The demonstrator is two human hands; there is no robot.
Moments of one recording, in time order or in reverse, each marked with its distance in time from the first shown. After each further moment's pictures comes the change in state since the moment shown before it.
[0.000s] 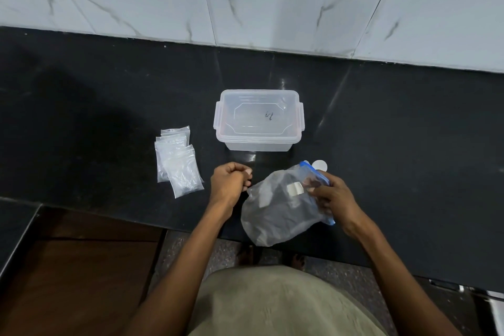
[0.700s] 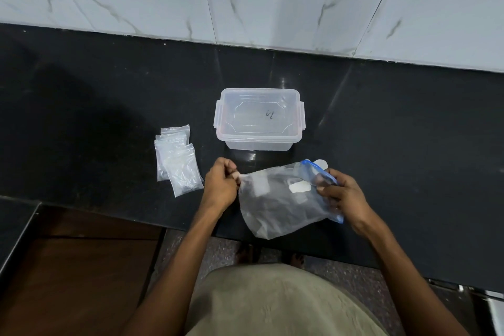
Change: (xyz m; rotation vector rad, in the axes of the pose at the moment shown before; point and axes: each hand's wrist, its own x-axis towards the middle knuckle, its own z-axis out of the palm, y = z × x) left_hand 0.016 -0.020 -0.016 0.200 0.048 0.191; right_hand 0.003 0.004 -0.022 0.039 0.011 -0.058
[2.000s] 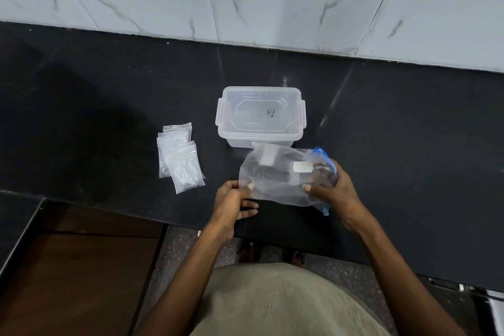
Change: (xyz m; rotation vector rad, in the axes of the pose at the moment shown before) left_hand -0.054 0.006 0.007 -0.420 -0.145 -0.379; right_hand 0.002 0.006 0.012 0.041 -0.029 -0.129
